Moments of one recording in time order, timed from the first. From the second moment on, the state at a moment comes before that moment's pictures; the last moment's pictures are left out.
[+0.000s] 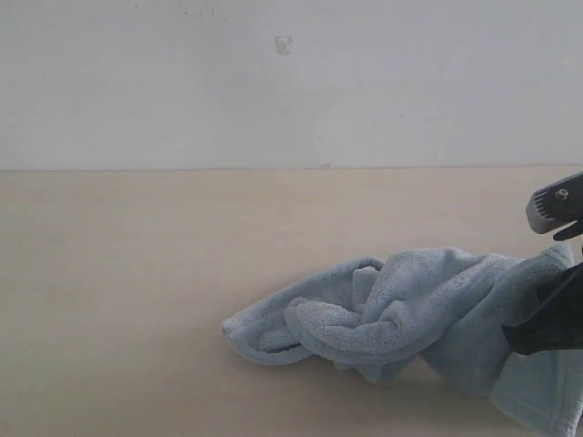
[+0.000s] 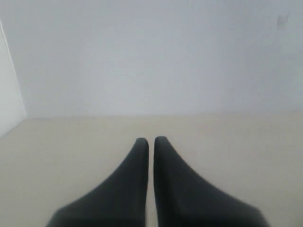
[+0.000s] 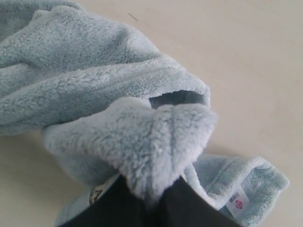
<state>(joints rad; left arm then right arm) 0.09 0.00 0.00 0.04 0.07 -0.06 0.35 1.09 -0.50 -0.57 0.35 0.46</state>
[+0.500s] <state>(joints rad) 0.09 0.21 -0.02 -0.19 -0.46 -0.60 0.35 1.09 -0.50 -0.59 0.15 0.46</state>
